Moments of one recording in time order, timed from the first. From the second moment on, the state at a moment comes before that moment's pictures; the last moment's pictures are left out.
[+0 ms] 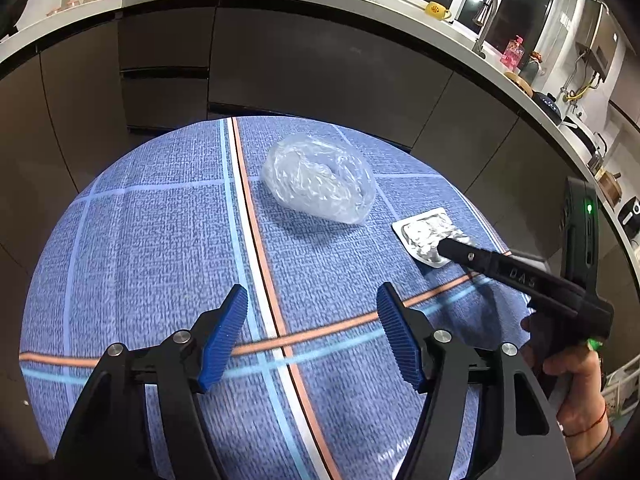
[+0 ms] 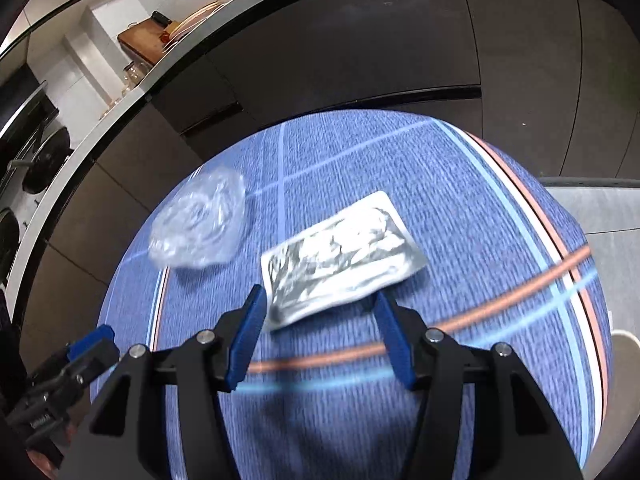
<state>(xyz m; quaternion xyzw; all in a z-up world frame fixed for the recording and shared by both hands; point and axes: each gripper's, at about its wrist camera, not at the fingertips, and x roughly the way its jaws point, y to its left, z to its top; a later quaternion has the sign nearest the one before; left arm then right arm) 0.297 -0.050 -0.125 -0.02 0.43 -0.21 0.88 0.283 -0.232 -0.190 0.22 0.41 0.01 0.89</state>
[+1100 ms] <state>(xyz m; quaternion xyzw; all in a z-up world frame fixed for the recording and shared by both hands) 0.412 -0.079 -0.149 -0.05 0.48 -0.20 0.85 0.289 -0.193 -0.150 0.12 0.35 0.07 0.93</state>
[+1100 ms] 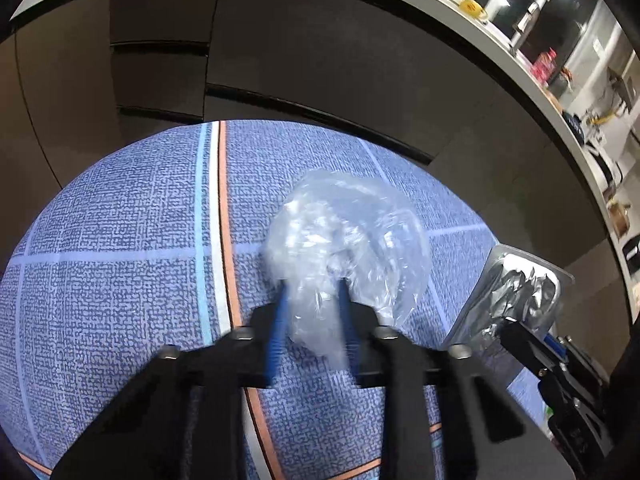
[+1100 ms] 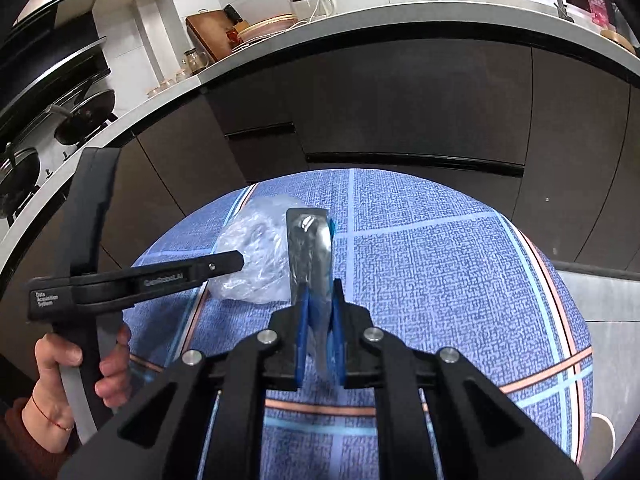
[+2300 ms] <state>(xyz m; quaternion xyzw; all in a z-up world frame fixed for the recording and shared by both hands) 0.201 -0.123 -0.038 0.05 0.36 -0.27 0.89 0.108 -0.244 -0.073 0.12 0.27 0.02 0.95</state>
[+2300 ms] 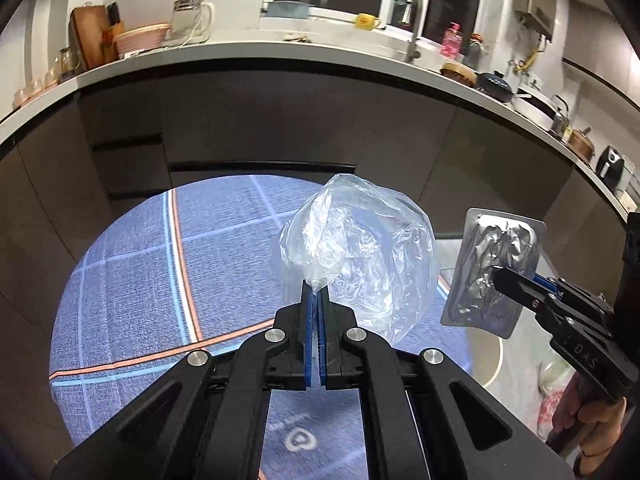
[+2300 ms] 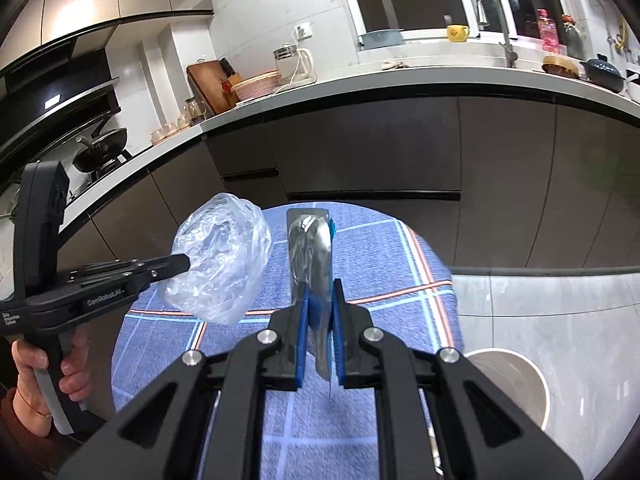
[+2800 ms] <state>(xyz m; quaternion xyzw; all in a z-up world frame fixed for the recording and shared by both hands) 0.155 -0.167 -0.026 0.07 0.35 -0.32 0.88 0.041 -0.287 -0.067 0.15 0.25 -0.02 0.96</state>
